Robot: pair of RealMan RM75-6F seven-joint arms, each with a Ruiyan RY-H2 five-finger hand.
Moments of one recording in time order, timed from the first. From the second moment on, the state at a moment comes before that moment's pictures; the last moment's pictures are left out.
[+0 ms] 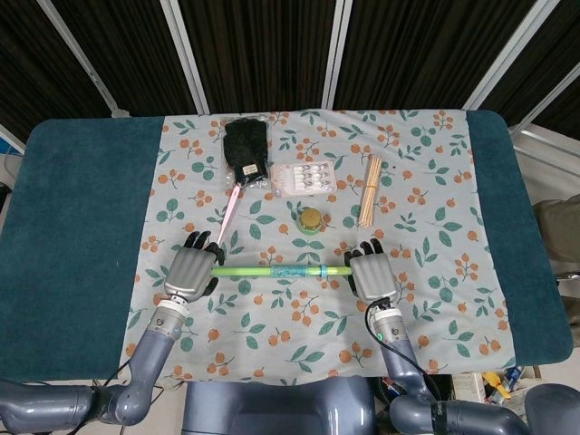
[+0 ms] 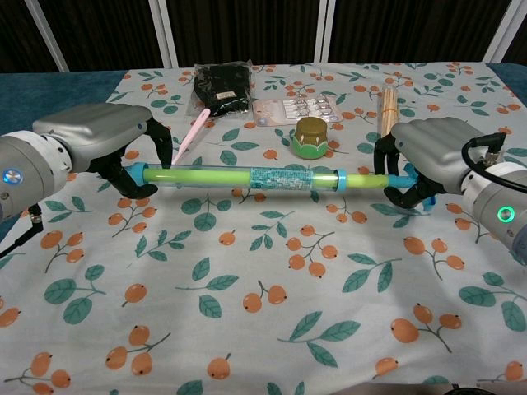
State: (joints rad) left arm -0.70 -1.63 -0.15 -1.72 0.91 1.21 0.77; right arm 0.57 -1.75 0.18 -1.51 -1.07 1.27 -0.74
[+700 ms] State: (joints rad) left arm -0.64 -1.54 -0.11 -1.77 0.97 1.24 0.67; right arm 0.54 -1.64 0.17 -1.61 -0.98 1.27 -0.83
